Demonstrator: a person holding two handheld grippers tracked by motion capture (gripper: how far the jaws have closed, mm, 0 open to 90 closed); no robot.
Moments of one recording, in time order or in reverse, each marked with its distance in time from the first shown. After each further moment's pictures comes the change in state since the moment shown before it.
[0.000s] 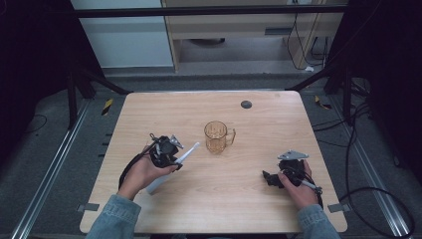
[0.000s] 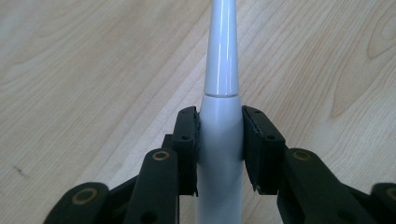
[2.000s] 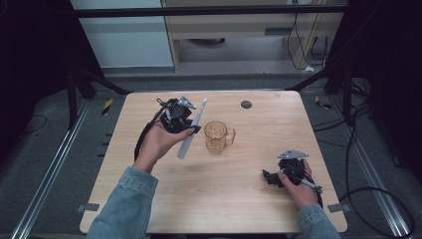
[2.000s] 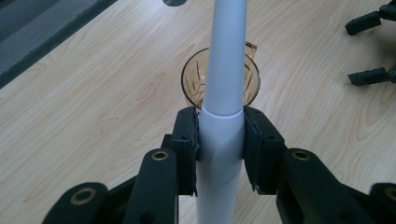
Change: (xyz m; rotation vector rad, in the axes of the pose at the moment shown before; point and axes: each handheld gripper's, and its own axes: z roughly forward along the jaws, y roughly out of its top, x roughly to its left) left arm 0.007 0.093 -0.059 -0.267 0.041 -0.037; right arm -0.002 0.002 0.002 -0.001 -0.006 0.001
